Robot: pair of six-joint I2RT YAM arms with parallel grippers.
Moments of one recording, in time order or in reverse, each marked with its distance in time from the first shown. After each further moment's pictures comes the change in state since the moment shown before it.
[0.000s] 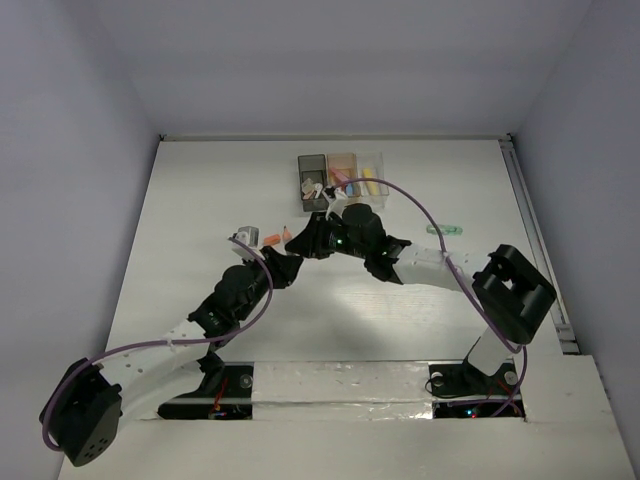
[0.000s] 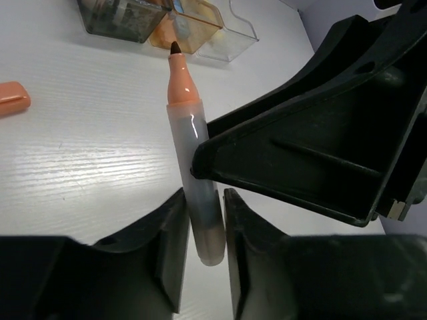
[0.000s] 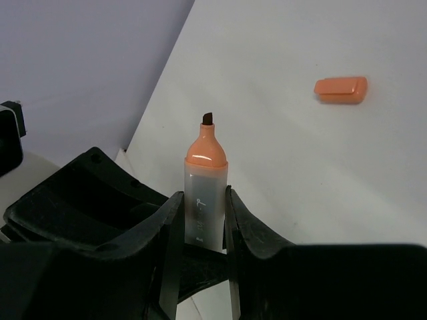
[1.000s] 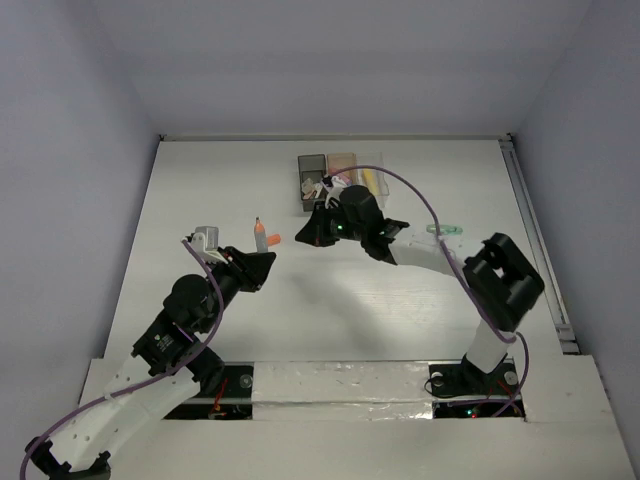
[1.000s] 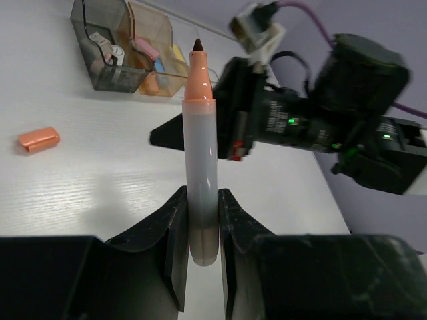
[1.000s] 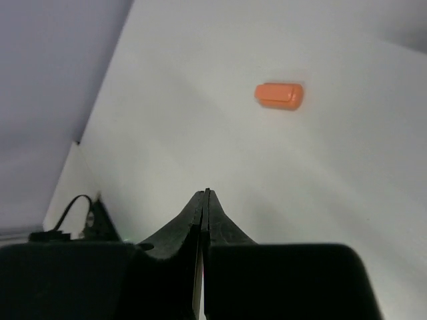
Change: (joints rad) left arm 0.007 -0.464 0.225 -0.597 -0.008 0.053; right arm -0.090 0.033 0.098 -0.167 -0.074 -0.118
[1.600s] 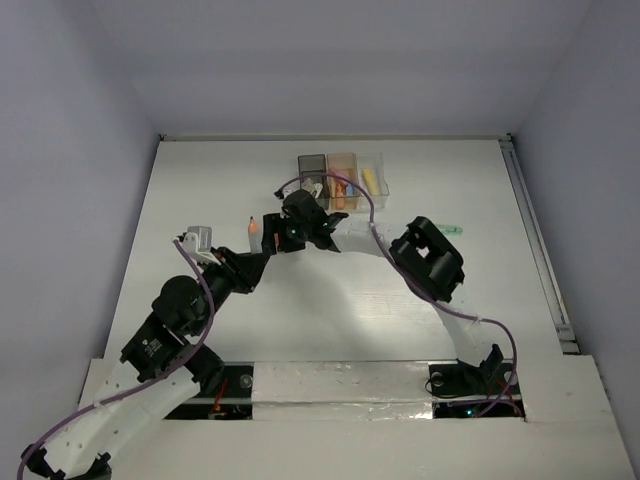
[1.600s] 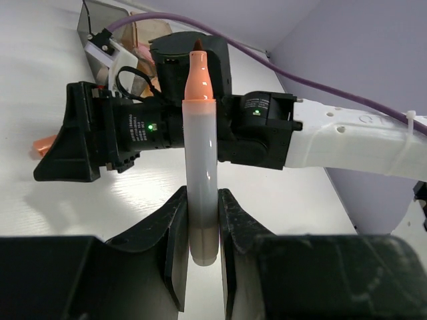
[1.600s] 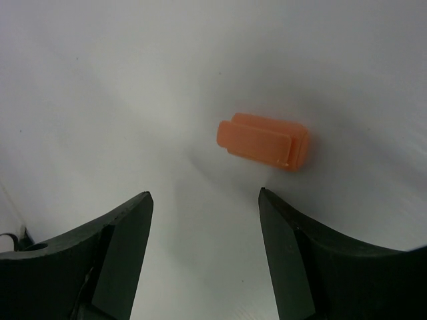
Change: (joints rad) left arm 0.000 -0.024 0.101 -0.125 0.002 0.042; right arm 0.085 0.549 0.544 -0.311 0.089 -0.060
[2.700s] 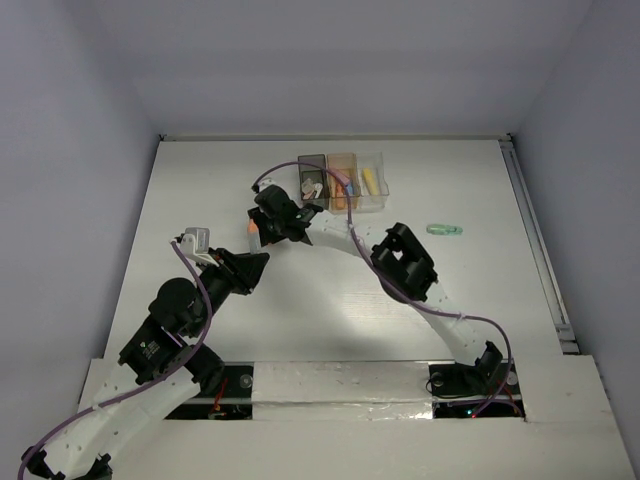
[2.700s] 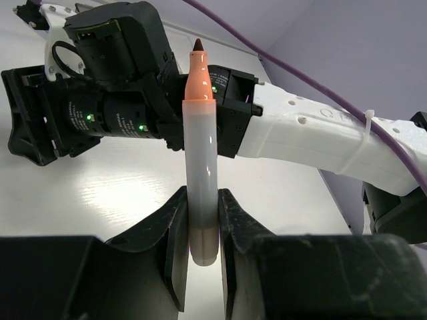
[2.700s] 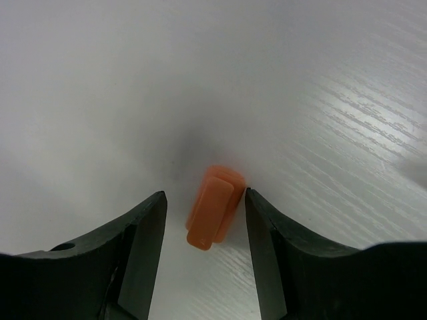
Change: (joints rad) left arm 0.000 -0.024 0.000 0.002 0.014 0.002; right arm 0.064 0.229 0.462 -0.312 0.357 -0.228
